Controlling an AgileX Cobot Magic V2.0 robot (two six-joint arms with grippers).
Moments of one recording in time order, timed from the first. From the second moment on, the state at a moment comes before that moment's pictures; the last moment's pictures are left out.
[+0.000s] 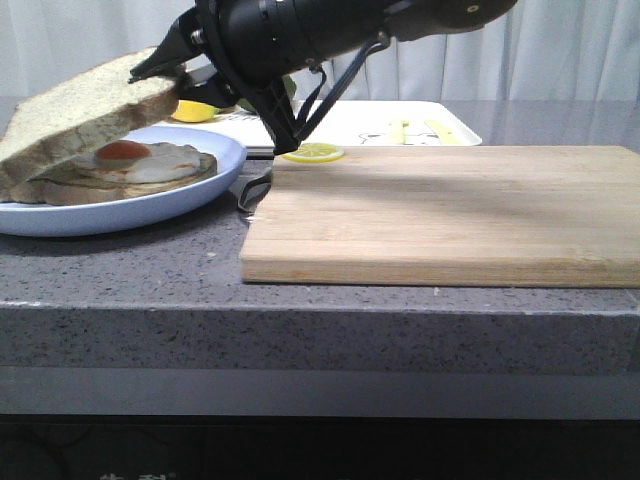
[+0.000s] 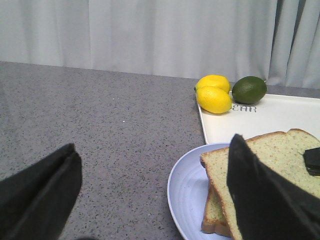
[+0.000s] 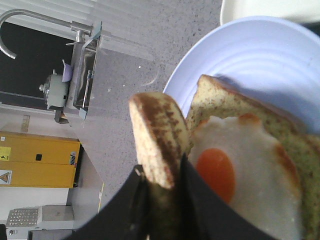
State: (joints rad) left arm -0.05 0.57 -0.46 -0.05 0.09 -0.03; right arm 0.56 1.93 -1.37 1.79 0.53 -0.77
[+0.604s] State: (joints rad) left arm -0.05 0.57 -0.46 -0.05 0.09 -0.03; right arm 0.55 1.90 -1.37 1.73 0.50 -0.77
